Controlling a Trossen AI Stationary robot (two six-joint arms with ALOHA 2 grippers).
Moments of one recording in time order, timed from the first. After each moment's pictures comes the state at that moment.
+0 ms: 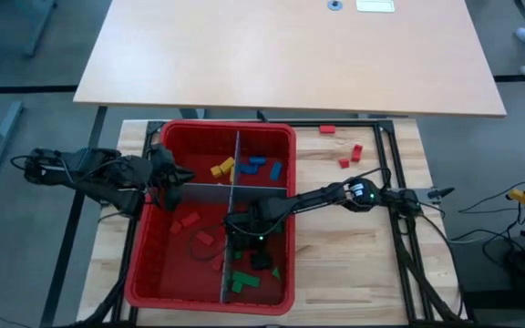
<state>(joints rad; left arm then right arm) -0.21 0.75 1.02 -0.90 -0.46 -0.51 0.16 2.42 2.14 -1.00 -0.42 0.03</state>
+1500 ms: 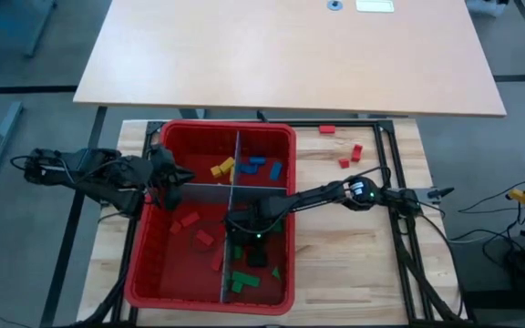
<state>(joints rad) -0.21 0.75 1.02 -0.90 -0.46 -0.50 0.14 2.42 2.12 -0.98 -0.42 0.19</state>
